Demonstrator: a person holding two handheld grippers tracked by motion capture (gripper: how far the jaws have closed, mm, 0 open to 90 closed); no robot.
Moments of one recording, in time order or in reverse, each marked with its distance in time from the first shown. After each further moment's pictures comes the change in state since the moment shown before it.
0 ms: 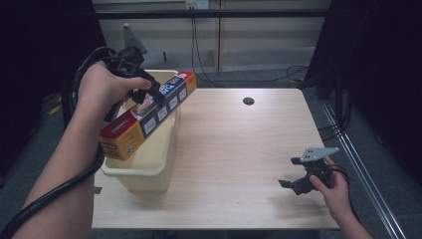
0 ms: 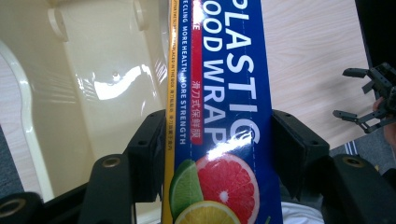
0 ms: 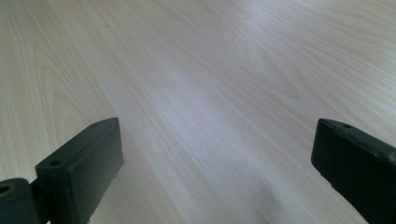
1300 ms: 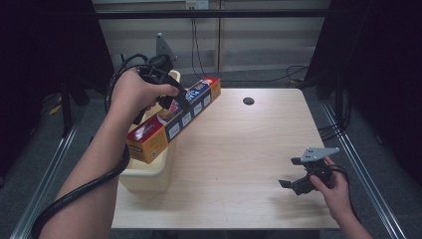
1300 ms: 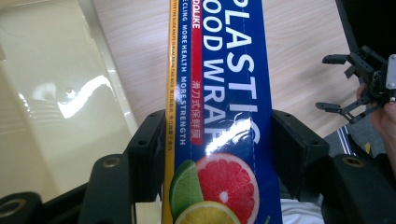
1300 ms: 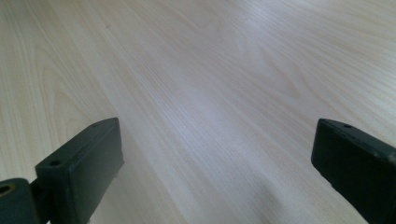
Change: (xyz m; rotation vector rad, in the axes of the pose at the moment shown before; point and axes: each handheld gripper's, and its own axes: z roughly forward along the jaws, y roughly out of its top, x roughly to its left) left arm -0.035 0.013 0.037 0.037 -0.058 0.099; right arm 0.000 0.000 0.000 -0.004 0.000 -0.003
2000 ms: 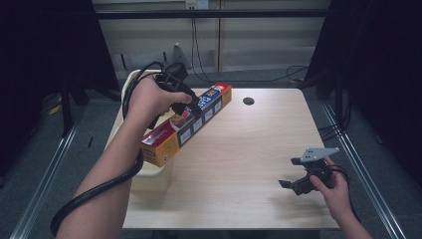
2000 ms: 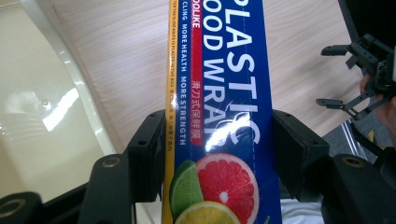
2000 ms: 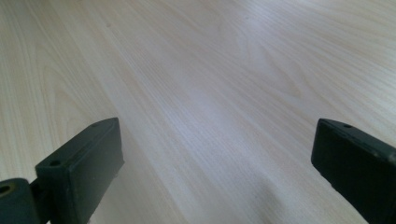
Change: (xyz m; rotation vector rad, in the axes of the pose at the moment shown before) left arm -0.014 0.007 0.031 0.033 -0.020 0.064; right arm 0.000 0.000 0.001 0.002 0.003 -0.002
